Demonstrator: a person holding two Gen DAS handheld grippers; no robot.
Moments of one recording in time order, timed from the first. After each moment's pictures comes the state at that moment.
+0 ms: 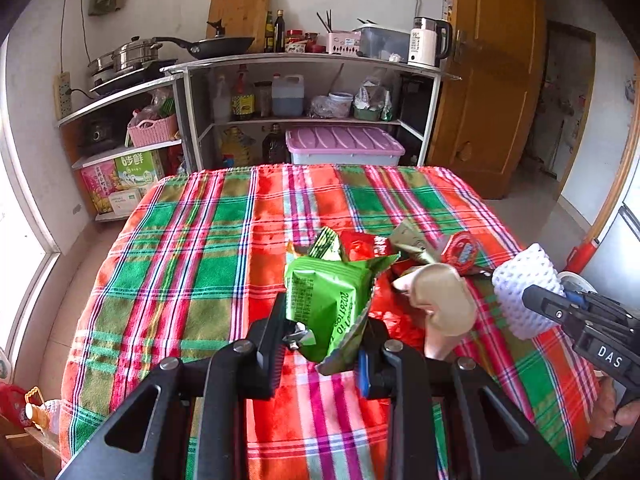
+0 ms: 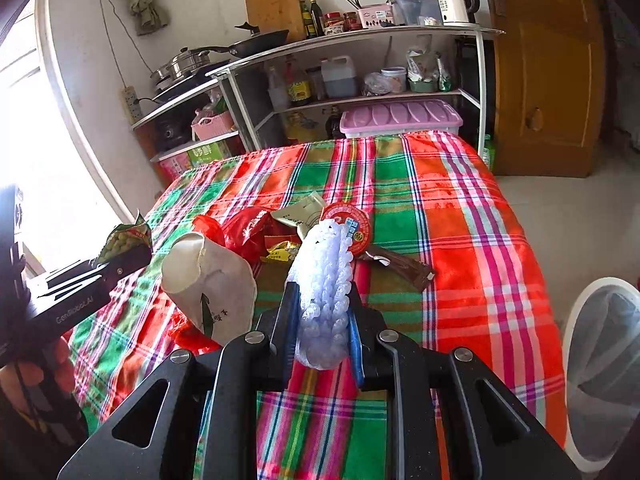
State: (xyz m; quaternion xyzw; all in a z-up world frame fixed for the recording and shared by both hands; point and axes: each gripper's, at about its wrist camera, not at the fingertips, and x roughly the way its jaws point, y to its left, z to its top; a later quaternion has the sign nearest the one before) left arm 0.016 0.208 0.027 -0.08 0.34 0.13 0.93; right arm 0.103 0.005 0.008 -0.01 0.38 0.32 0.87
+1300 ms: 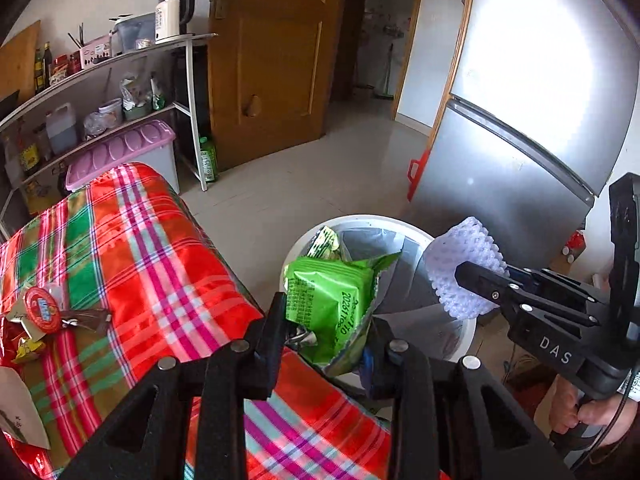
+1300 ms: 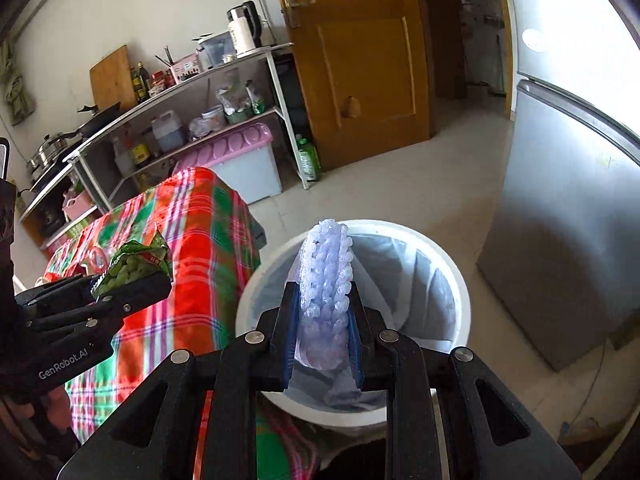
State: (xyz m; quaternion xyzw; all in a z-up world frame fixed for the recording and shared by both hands) left arm 0.124 -0.097 0.017 0.01 0.39 -0.18 0.90; right arm 0.101 -0.282 0.012 0.07 0.38 0.07 0.92
